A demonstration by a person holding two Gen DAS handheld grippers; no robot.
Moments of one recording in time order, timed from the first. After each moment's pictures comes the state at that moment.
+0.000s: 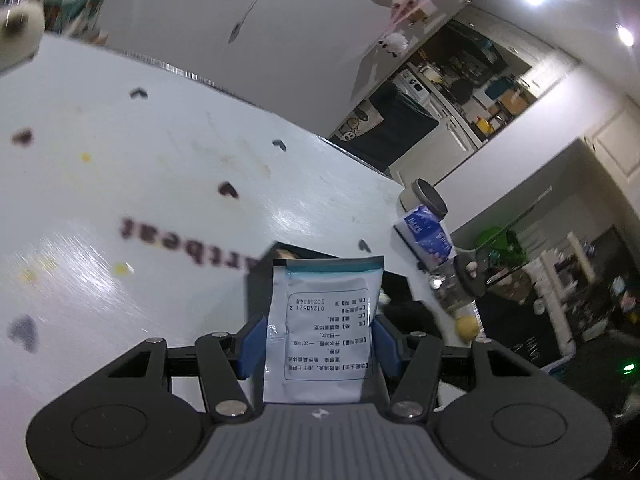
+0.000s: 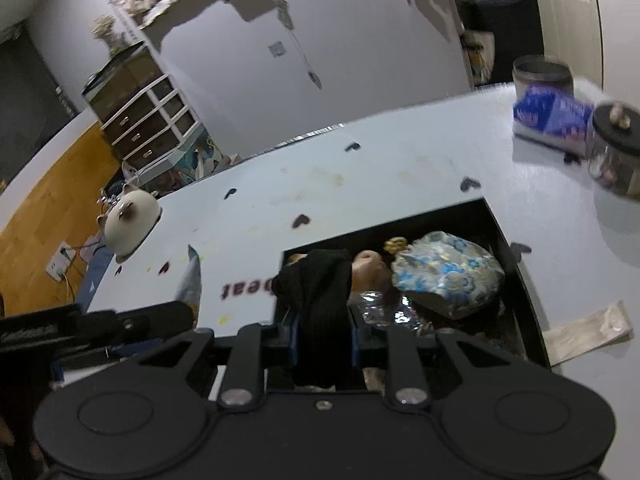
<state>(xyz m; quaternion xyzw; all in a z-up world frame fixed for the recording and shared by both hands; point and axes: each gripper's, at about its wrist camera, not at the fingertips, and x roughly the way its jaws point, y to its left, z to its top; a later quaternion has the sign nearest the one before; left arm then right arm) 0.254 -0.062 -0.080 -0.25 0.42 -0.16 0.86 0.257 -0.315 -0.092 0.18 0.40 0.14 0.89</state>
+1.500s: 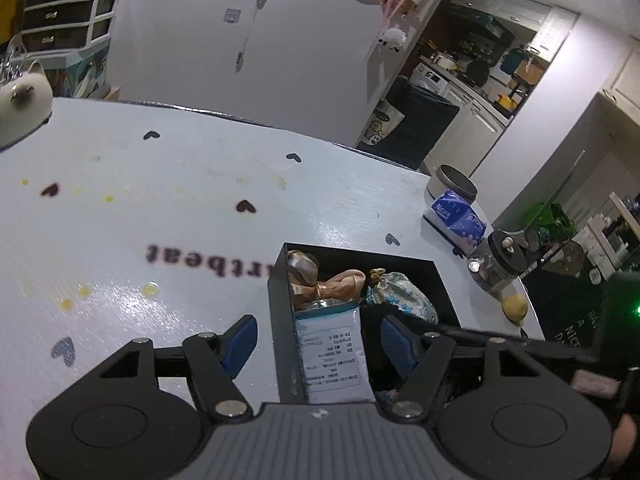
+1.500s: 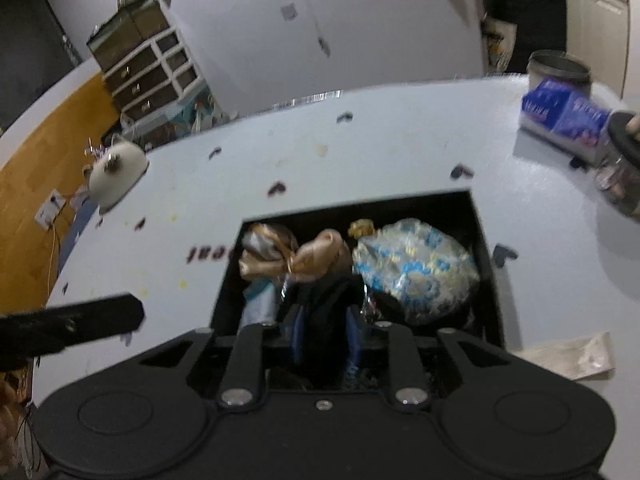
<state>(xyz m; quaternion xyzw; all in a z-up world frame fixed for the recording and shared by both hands) 0.233 -0.104 -0.064 -0.14 0.41 -0.10 0.90 0.272 -0.330 -0.106 0.11 0.43 0.17 0.88</state>
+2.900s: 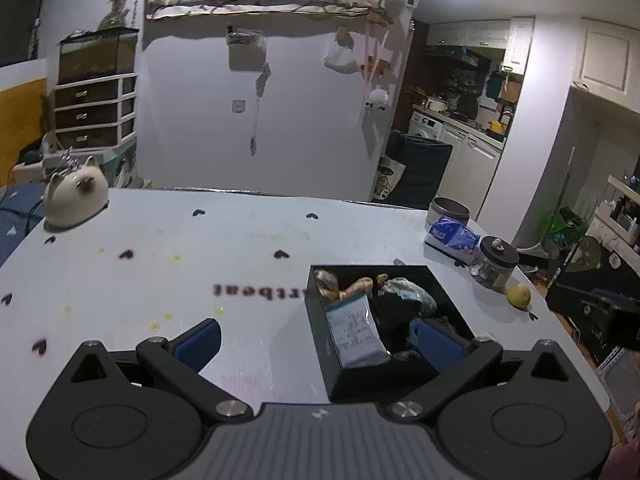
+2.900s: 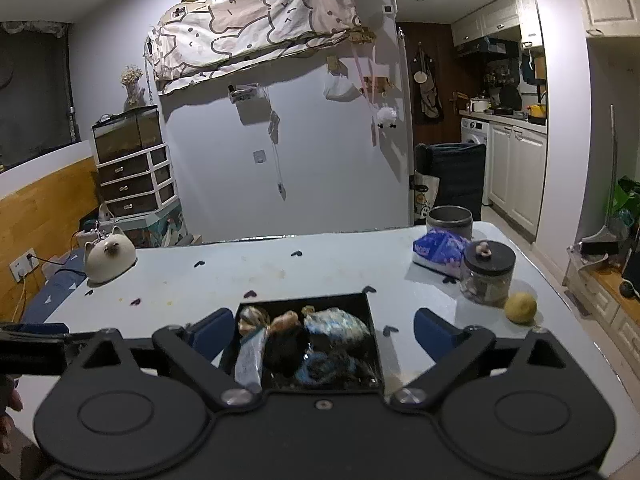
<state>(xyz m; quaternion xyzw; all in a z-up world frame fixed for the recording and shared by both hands) 0.096 -0.101 -0.018 -0.05 0.30 -0.07 0.95 0.082 -0.364 -0.008 0.06 0.22 0.06 0.97</state>
